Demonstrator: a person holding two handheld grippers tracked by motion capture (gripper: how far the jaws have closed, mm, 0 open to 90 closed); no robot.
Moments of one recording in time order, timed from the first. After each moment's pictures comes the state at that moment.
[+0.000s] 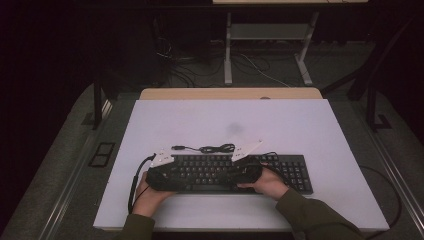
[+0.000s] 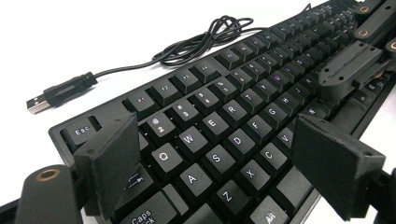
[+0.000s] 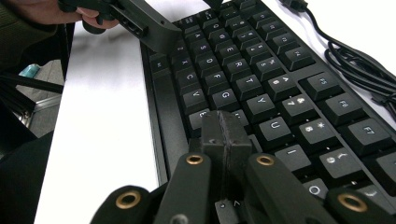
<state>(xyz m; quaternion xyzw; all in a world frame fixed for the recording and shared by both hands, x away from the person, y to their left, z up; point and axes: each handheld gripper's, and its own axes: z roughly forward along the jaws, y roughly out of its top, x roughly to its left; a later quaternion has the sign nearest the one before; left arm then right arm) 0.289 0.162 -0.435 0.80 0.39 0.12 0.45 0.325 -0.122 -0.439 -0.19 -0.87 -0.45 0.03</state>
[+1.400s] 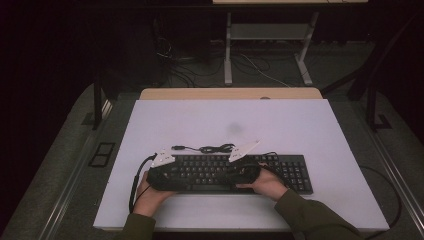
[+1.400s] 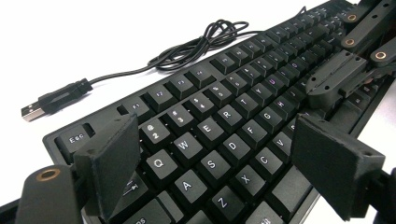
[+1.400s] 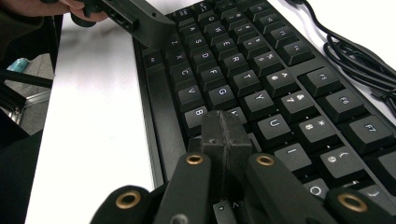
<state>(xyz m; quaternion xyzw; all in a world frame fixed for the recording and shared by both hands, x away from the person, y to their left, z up) 0.289 0.159 -0.434 0.80 0.38 0.12 0.45 0.325 -0.117 -0.439 -0.19 -0.88 -0.43 0.03</state>
